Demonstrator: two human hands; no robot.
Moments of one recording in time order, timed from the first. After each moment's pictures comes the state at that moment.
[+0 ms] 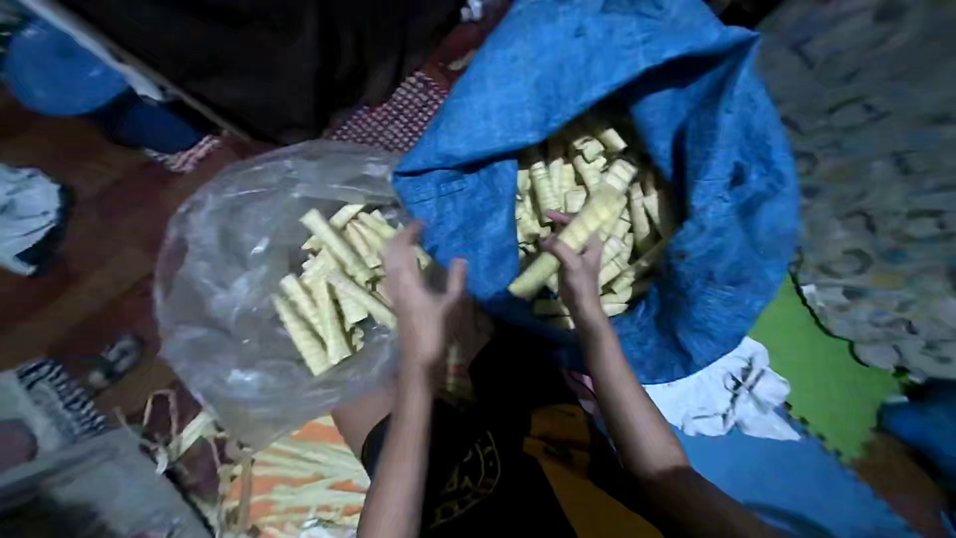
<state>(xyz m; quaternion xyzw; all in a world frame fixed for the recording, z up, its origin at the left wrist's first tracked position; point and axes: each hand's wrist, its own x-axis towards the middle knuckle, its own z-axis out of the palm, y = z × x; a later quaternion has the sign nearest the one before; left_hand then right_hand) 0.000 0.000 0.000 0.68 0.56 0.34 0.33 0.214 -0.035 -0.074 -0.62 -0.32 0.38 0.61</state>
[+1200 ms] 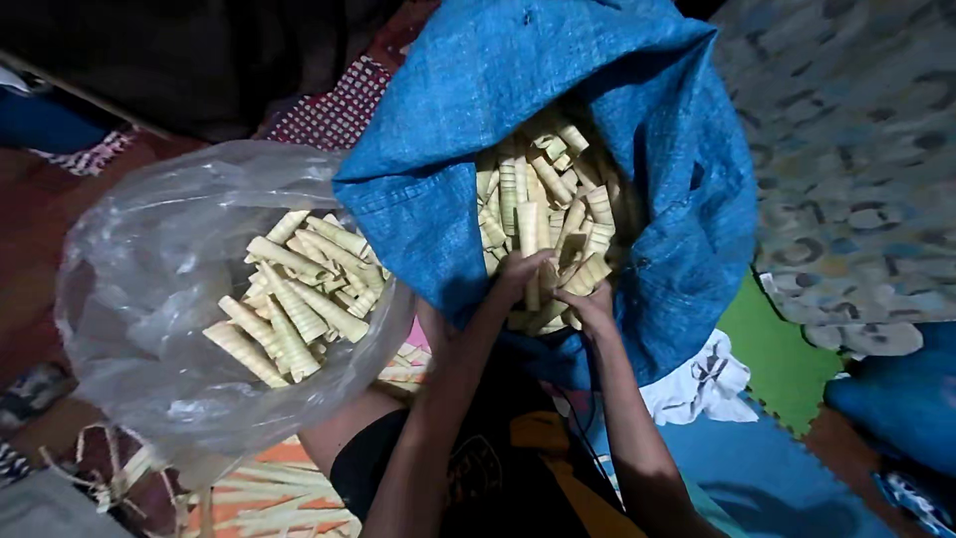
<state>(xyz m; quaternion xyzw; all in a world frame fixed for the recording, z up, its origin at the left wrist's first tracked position) 0.195 0.022 -0.161 0.39 0.49 0.10 0.77 0.296 -0.096 -0.143 -0.75 -0.18 0.37 0.51</state>
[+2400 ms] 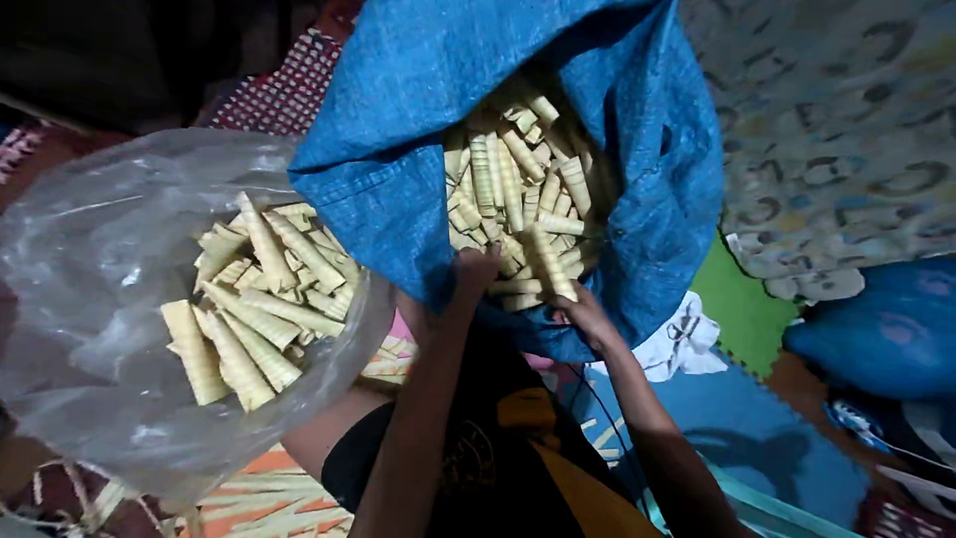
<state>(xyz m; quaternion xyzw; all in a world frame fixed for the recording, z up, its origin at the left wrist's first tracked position) 0.158 0.011 -0.188 0.70 0.54 -0.03 0.46 0.298 -0.155 -0.129 -0.78 -0.14 0.51 0.33</state>
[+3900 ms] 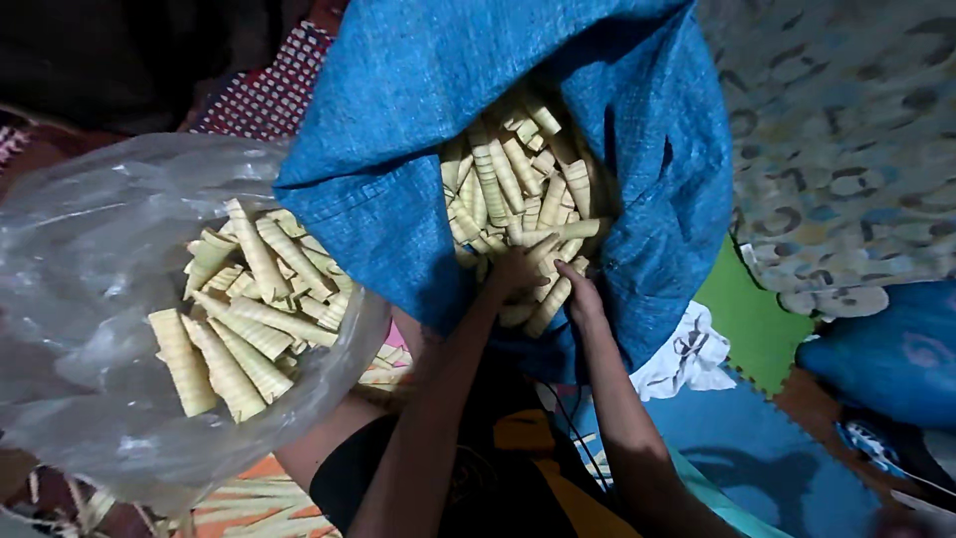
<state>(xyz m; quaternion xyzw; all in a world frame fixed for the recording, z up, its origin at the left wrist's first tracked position) 0.223 0.014 -0.214 0.73 0.38 -0.07 0.56 0.329 -0.101 -0.183 -0.74 0.01 0.41 0.53</state>
